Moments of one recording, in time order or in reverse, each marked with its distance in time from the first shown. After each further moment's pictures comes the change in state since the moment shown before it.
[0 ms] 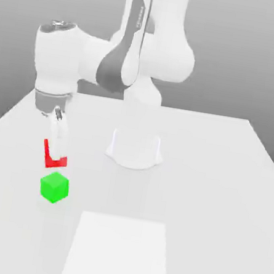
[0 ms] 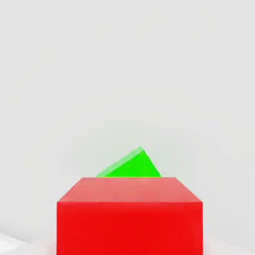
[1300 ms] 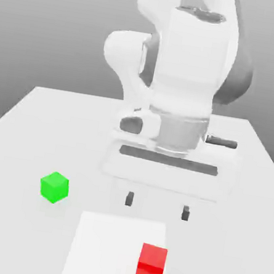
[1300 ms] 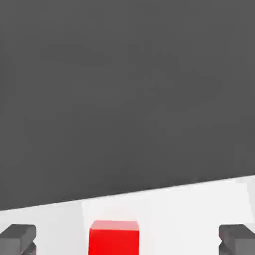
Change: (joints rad) arm 0.478 0.262 0.331 0.479 0.015 -0.138 -0.288
